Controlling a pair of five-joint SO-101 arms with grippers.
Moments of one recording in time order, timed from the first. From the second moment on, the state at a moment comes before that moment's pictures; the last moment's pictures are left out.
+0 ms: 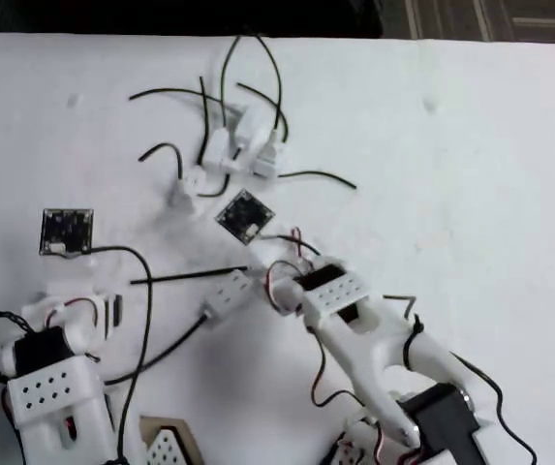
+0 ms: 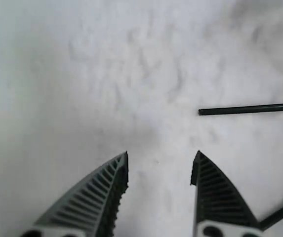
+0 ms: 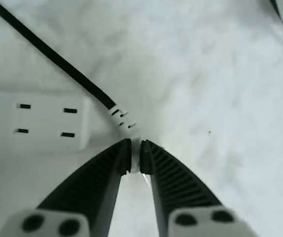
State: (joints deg) left arm -27.8 -67.1 76.4 61.7 -19.9; right arm -30.8 -13.1 54.8 31.4 23.3
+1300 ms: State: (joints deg) left arm -27.8 -67.1 77.3 61.2 -19.9; right arm -26.9 -0.7 41.2 35.7 32.6
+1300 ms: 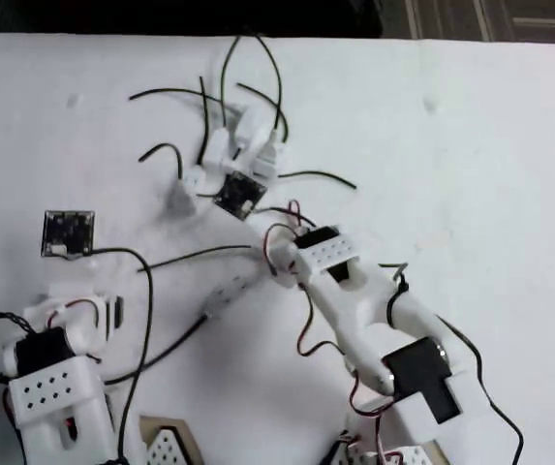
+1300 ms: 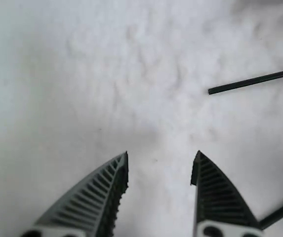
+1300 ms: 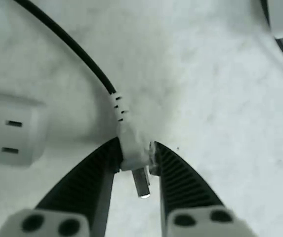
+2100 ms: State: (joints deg) left arm -27.8 -67.1 77.3 61.2 -20.3; right arm -23.6 4.4 32.7 63.6 36.8
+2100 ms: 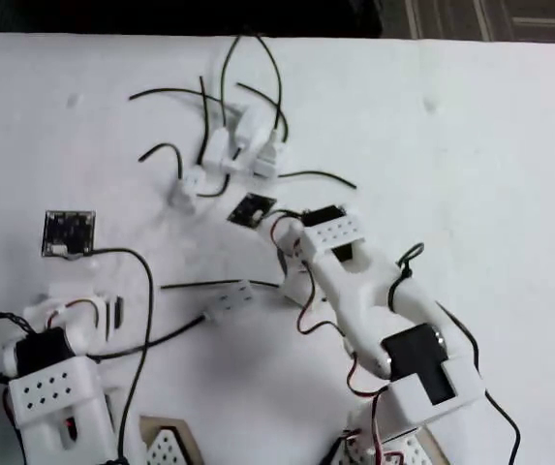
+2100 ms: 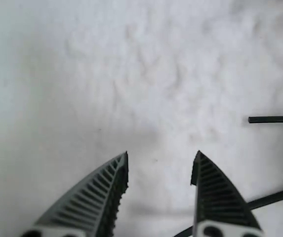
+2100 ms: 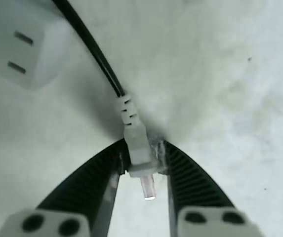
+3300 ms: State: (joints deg) left arm -27.8 -67.1 77.3 61.2 -20.4; right arm -27.0 5.1 29.4 71.5 40.0
